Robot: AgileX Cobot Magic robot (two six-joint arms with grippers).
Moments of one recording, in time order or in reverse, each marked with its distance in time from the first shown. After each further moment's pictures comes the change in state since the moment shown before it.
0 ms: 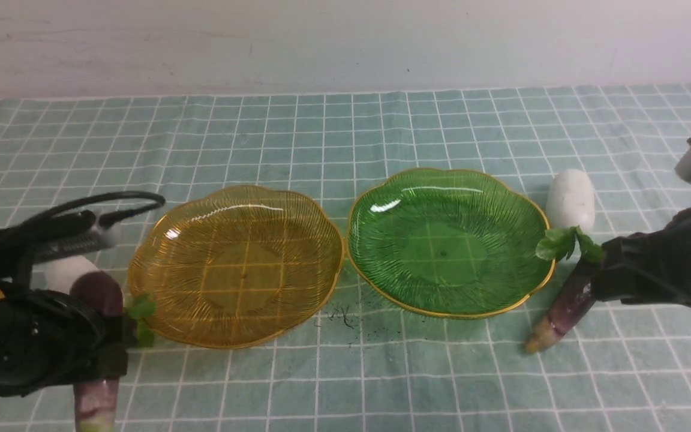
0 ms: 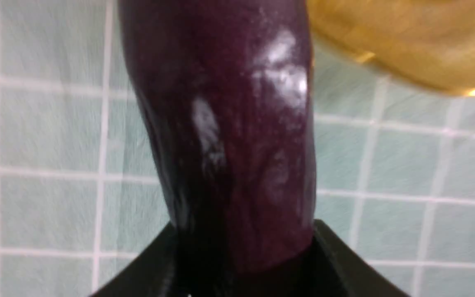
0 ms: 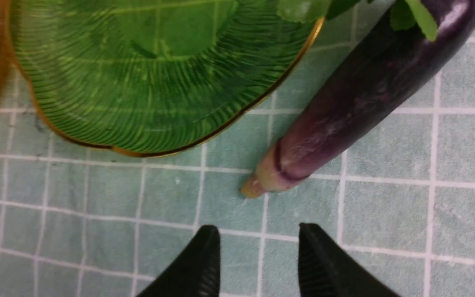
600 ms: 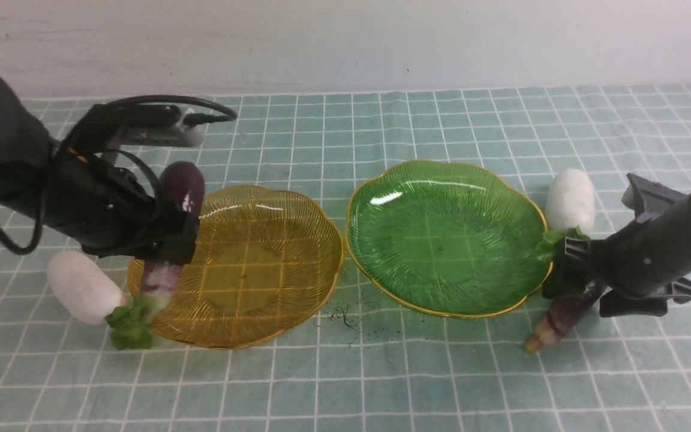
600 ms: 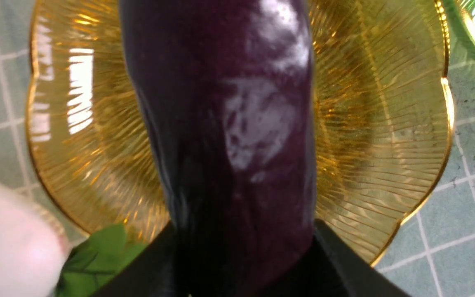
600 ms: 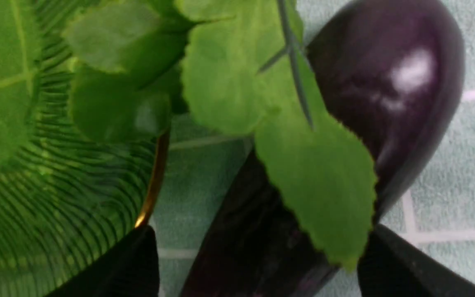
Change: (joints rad) right arm 0.000 0.438 -0.163 -0.005 -0.147 0.127; left arm -0.071 0.406 -0.419 -0.096 -0.003 0.354
